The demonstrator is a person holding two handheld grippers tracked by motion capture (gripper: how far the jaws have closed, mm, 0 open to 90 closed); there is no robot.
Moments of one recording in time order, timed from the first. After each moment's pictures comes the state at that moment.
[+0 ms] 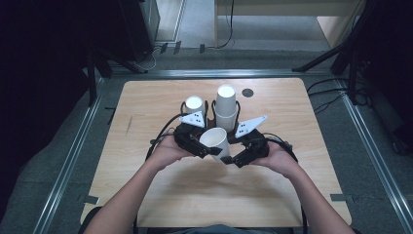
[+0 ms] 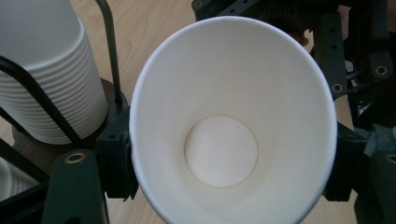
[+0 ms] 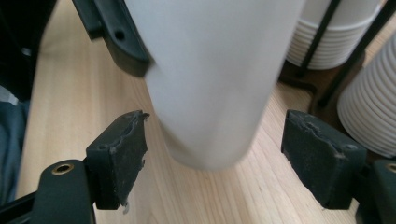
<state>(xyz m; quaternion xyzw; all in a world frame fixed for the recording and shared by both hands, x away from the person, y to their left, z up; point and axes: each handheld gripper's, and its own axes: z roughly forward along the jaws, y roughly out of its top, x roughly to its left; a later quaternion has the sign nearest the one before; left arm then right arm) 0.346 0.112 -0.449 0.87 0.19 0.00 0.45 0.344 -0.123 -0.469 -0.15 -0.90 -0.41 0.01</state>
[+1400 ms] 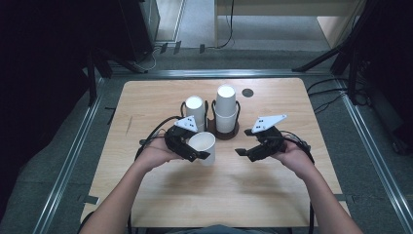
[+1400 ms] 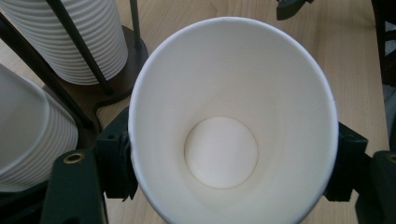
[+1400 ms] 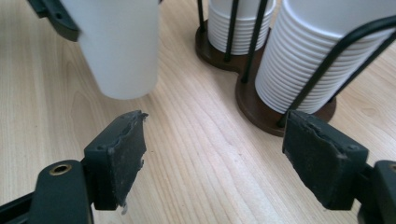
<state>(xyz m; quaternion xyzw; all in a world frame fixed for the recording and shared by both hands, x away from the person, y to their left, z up) 0.339 0.136 -0.452 0.90 0.20 0.02 0.38 0.349 -0.165 -0.460 -0.20 -0.88 -0.41 -0.08</state>
